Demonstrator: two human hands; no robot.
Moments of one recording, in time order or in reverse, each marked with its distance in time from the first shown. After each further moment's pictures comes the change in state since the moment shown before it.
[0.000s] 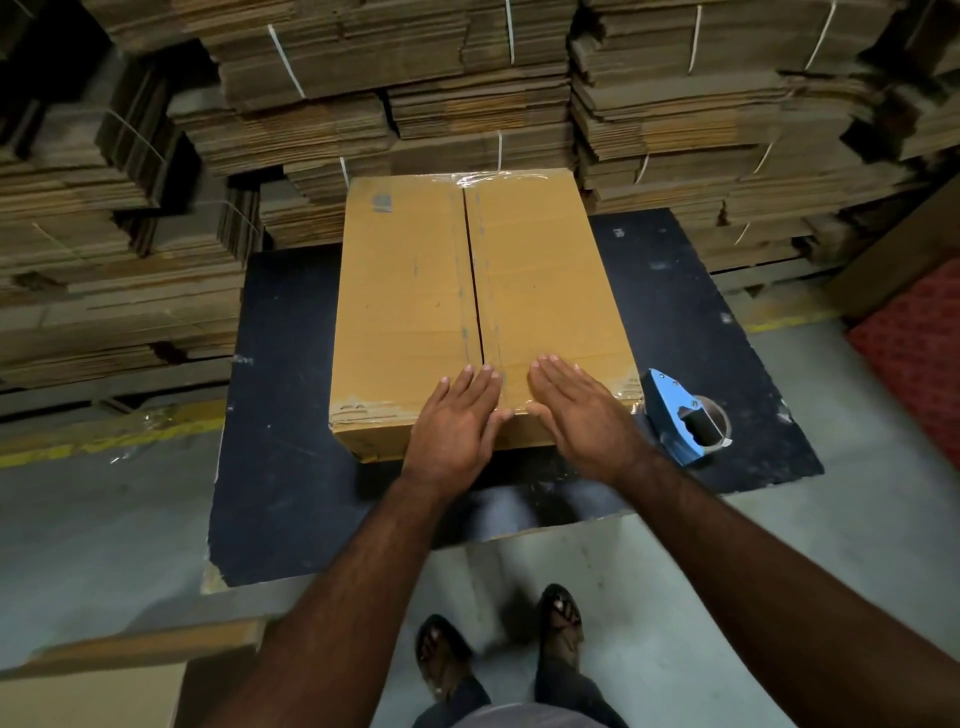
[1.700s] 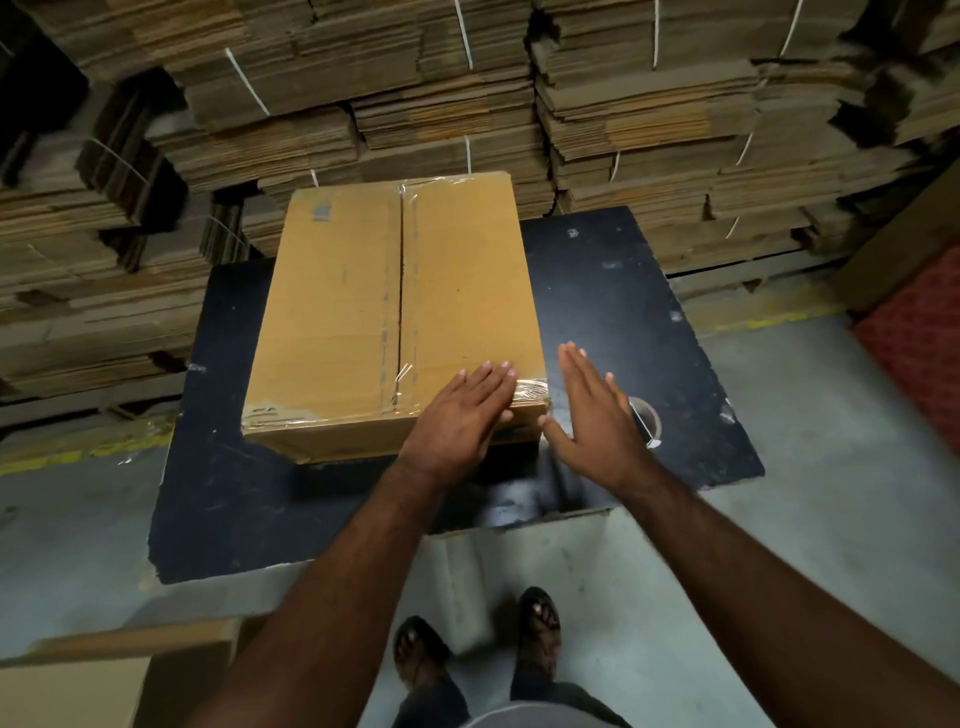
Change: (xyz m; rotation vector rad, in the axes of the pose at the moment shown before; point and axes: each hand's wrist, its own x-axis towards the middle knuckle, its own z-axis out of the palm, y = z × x) left_hand 0.056 0.095 0.032 -0.035 -0.004 0.211; right_hand -0.068 0.101 -0.015 0.285 0.107 0.232
